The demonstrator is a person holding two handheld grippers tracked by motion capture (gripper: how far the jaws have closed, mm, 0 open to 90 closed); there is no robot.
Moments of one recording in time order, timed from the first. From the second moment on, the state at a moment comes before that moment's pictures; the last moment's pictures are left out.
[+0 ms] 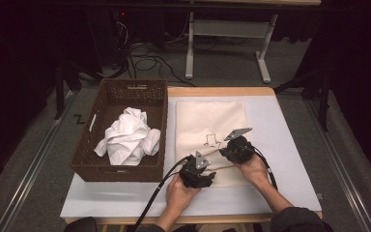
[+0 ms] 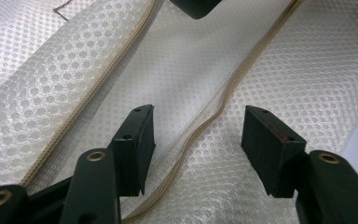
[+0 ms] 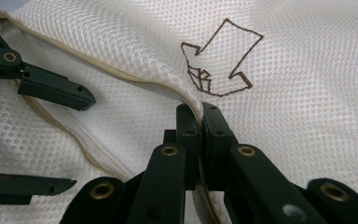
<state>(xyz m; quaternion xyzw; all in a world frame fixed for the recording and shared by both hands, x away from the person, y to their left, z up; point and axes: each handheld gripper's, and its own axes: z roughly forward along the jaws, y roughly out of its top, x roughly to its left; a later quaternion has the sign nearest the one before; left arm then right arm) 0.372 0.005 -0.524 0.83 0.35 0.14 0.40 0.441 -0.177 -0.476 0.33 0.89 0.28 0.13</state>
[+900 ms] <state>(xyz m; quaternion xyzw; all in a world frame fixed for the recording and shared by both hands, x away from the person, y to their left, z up) 0.371 0.004 -0.524 0.84 0.35 0.15 0.40 0.445 -0.174 -0.437 0.33 0.88 0.32 0.14</state>
